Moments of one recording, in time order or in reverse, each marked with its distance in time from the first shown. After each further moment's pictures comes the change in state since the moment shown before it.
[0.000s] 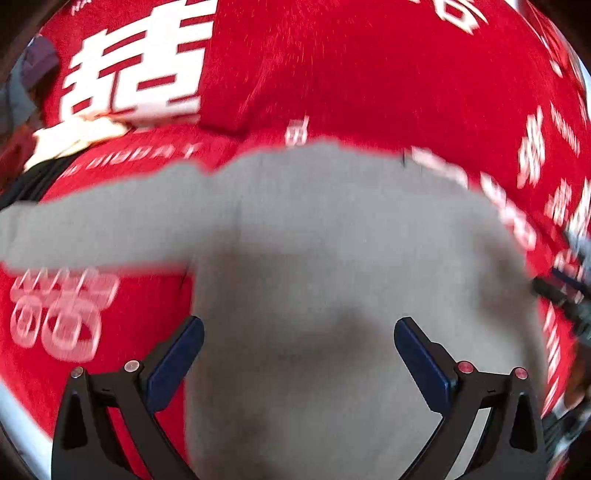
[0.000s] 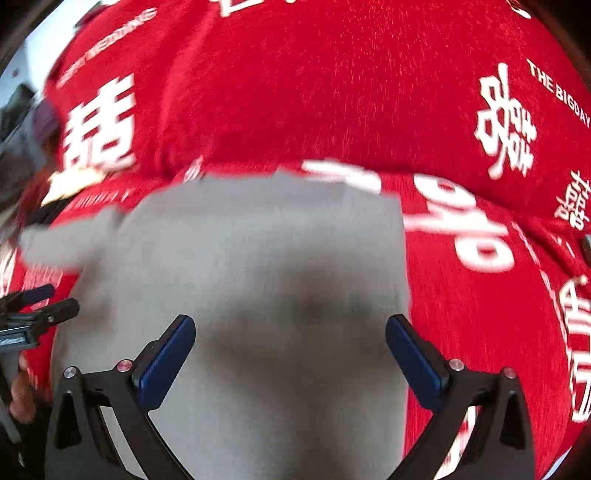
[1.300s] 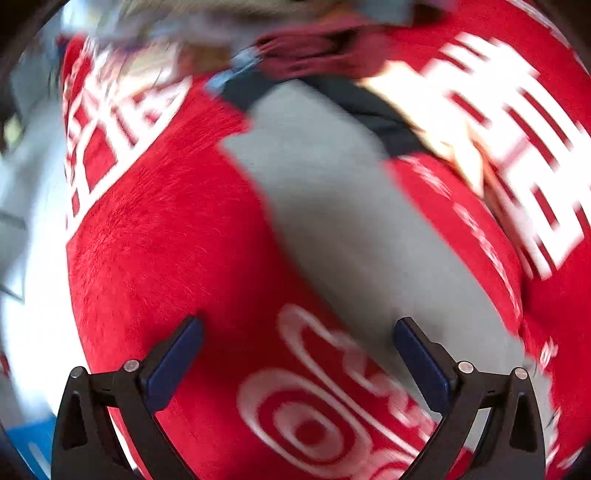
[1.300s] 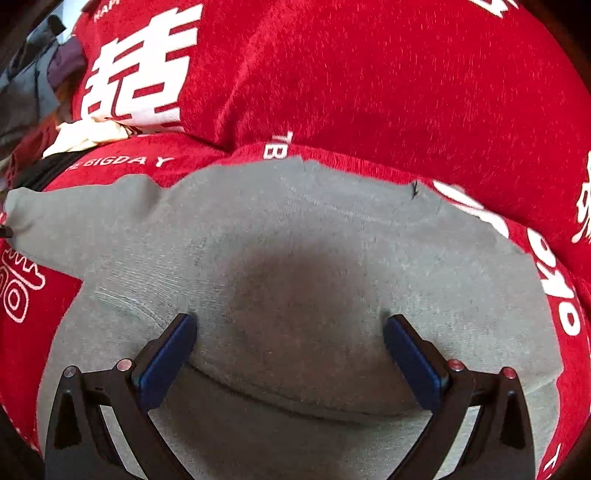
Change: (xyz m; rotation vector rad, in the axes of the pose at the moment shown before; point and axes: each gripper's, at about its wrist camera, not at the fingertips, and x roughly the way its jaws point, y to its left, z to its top) left arm -0.040 0.355 -0.039 -0.872 -0.075 0.409; right arm 0.091 0.141 -0.011 -0.166 0.020 0.018
